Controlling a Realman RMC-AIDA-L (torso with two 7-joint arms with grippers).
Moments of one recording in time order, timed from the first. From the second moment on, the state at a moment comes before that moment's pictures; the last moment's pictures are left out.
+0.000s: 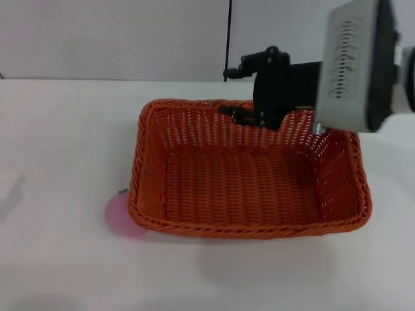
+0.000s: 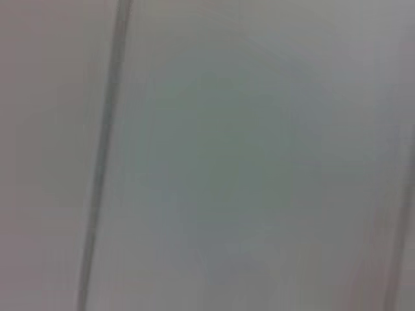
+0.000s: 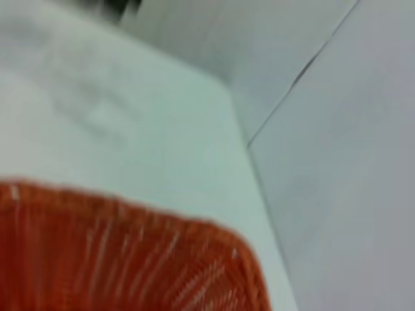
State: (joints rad) left arm -0.02 -2.06 -2.75 -0.60 1.59 -1.59 2.17; right arm 0.37 2.09 -1.56 -1.46 -2.02 -1.02 1.54
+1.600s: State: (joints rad) left arm -0.23 -2.07 -2.44 -0.70 2.08 -1.56 2.03; right arm -0.06 2.07 -0.83 -0.58 -0.66 -2.00 1.12
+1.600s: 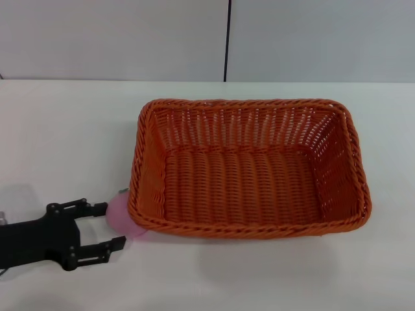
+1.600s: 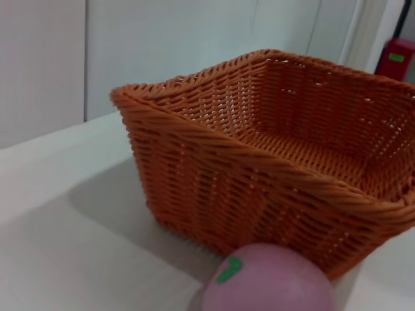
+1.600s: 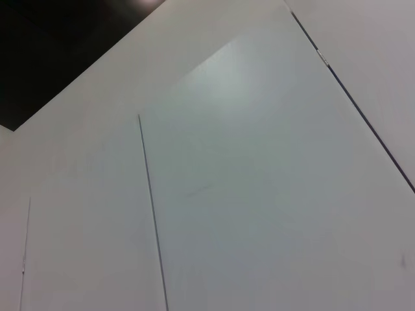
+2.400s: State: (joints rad) left arm -0.28 -2.07 -2.43 -0.58 1.99 -1.48 2.07; right arm -0.04 2.06 -0.80 -0.51 -0.70 -1.99 1.12
